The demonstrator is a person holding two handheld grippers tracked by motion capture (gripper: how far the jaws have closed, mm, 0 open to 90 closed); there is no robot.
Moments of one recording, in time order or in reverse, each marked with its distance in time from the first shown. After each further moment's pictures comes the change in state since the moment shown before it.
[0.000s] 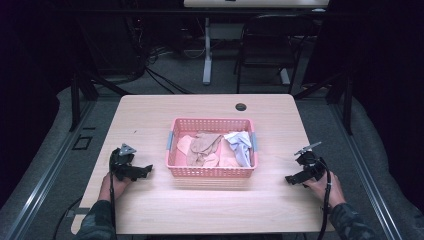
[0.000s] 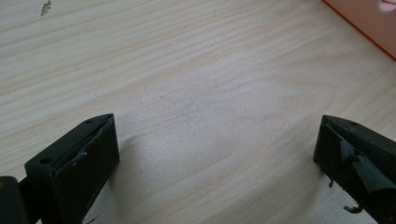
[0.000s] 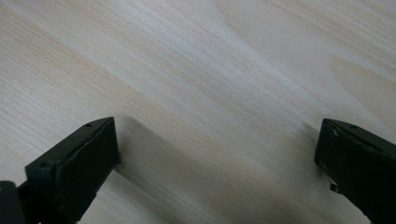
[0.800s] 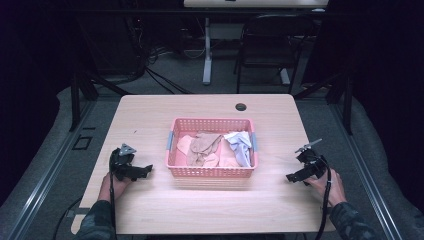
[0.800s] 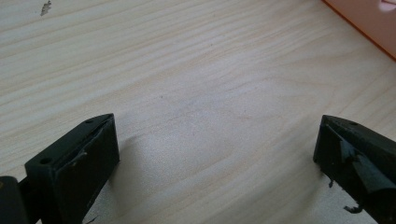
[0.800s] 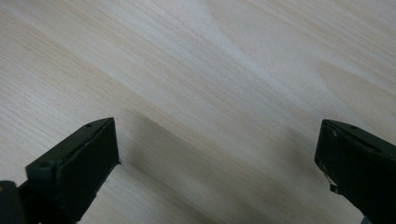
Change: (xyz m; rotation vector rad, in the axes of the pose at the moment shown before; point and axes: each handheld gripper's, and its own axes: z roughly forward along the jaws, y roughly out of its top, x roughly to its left) left arm 0.000 0.000 0.000 0.000 0.001 0.000; right arm -0.001 0.007 -0.009 0.021 0.005 0.009
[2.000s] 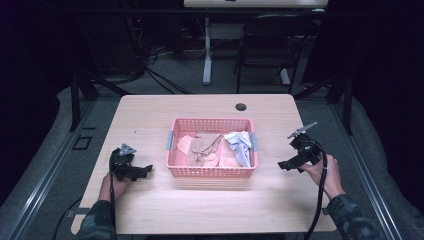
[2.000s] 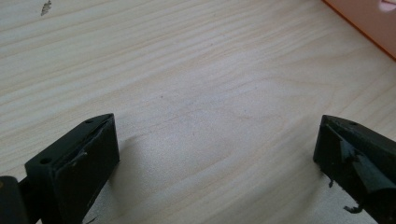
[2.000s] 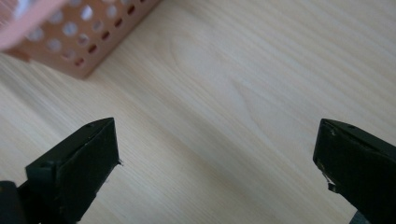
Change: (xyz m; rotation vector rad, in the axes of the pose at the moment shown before) left arm 0.000 0.000 0.000 -0.001 0.000 -0.002; right arm 0.028 0.052 -0.051 -0.082 0.039 -0.102
